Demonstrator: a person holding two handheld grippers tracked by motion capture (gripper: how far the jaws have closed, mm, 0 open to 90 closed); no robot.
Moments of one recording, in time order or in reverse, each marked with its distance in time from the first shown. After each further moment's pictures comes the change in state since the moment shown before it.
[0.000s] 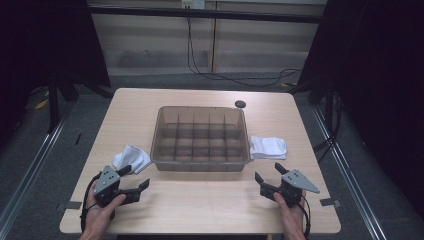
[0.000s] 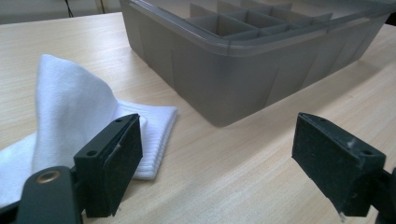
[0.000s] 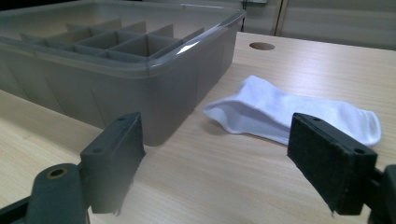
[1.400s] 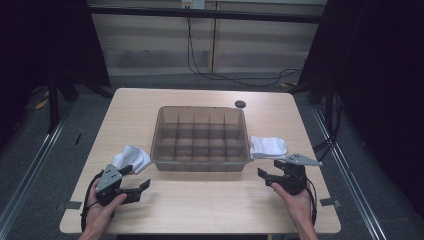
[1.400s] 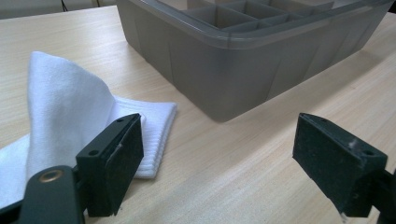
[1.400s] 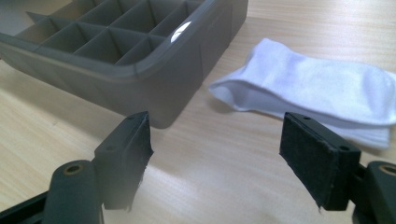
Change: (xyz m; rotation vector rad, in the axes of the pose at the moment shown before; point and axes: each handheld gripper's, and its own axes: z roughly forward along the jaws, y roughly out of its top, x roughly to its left) left arm 0.002 0.002 0.003 0.031 -0.009 0.017; right arm -0.022 0.044 0.012 0.297 0.098 0.074
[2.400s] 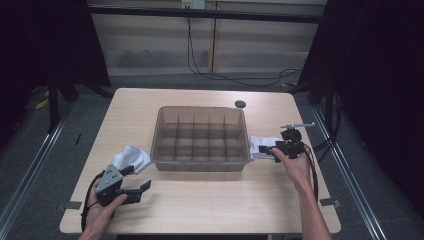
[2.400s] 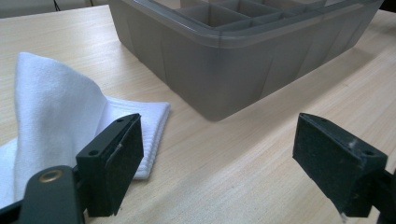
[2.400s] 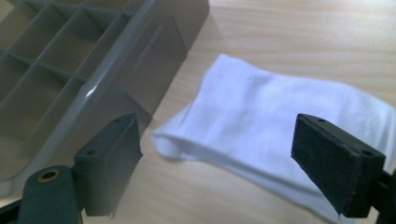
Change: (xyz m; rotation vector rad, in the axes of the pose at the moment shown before) left arm -0.001 0.000 0.001 0.006 -0.021 0.016; right arm -0.060 0.062 0.057 0.224 0.026 0.127
